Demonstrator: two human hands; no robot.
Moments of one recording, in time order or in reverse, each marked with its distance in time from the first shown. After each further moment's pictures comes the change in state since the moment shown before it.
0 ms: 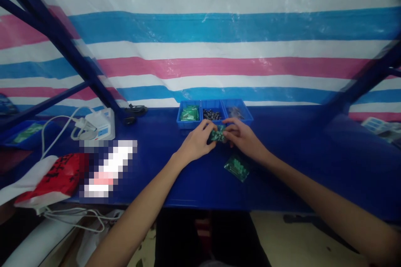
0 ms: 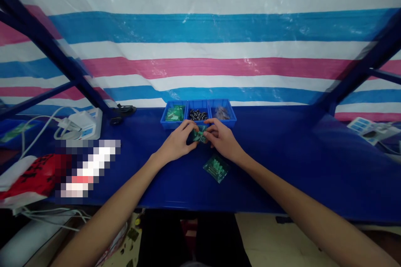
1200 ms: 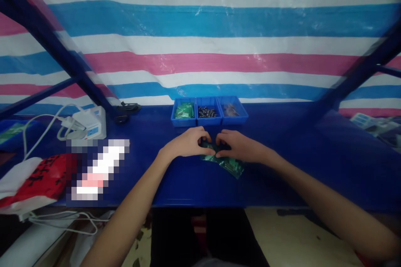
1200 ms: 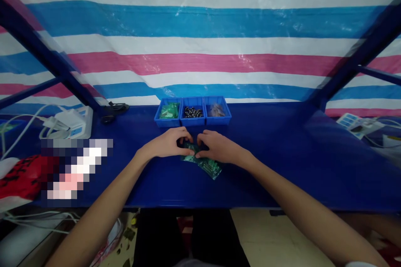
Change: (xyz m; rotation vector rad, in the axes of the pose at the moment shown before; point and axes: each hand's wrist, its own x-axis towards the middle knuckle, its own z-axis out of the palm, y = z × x) left_hand 0.001 -0.010 -0.017 -0.108 -0.350 -0.069; right_hand -0.007 -0.010 -0.014 -0.778 -0.445 -0.125
